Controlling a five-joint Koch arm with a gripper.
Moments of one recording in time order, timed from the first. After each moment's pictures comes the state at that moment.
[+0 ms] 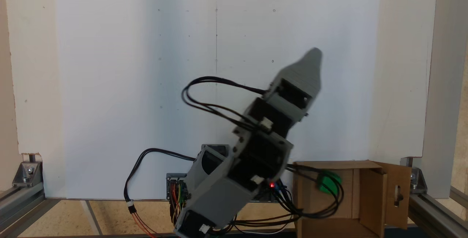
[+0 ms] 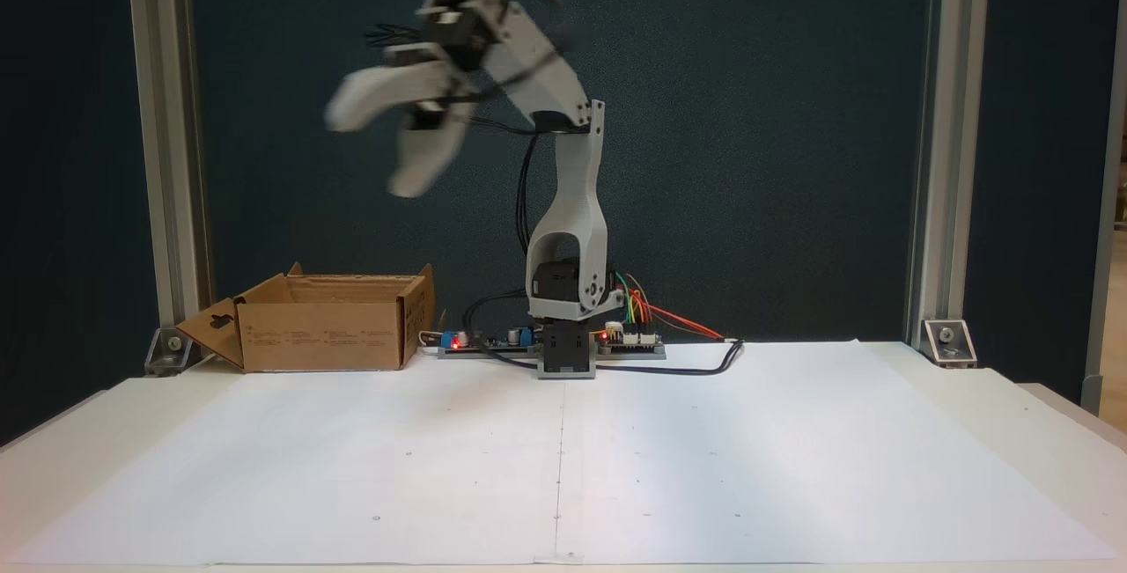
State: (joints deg) arm 30.9 98.1 61.8 59.2 -3.0
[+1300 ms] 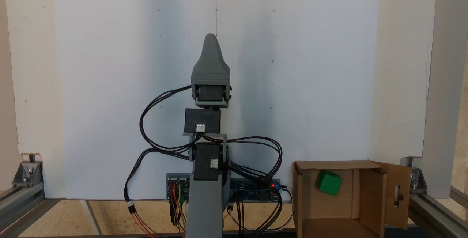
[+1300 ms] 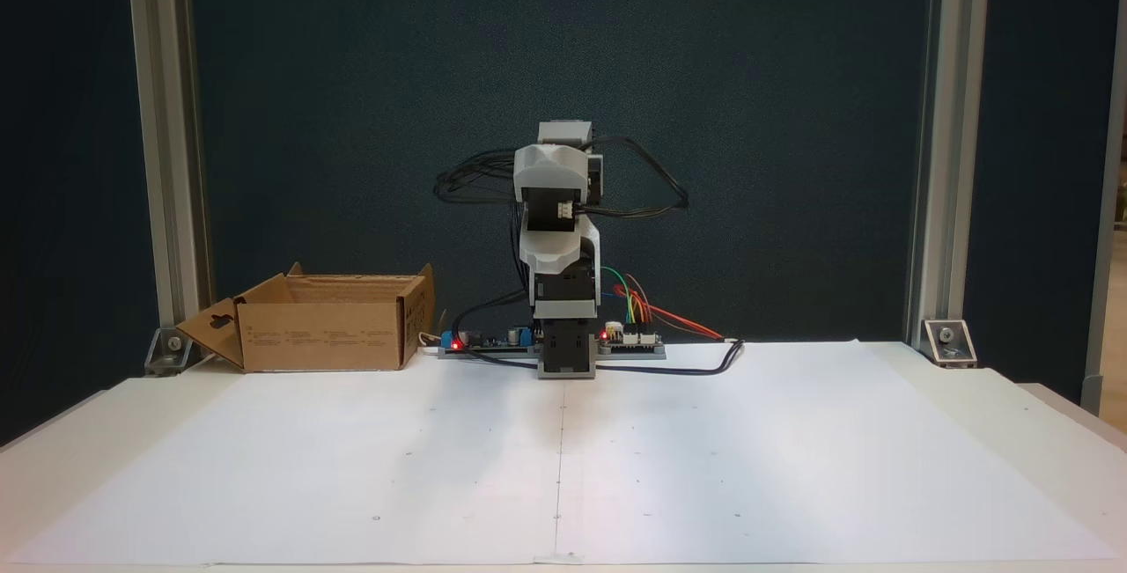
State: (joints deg) arm 0.9 129.1 138.1 -29.4 -2.9
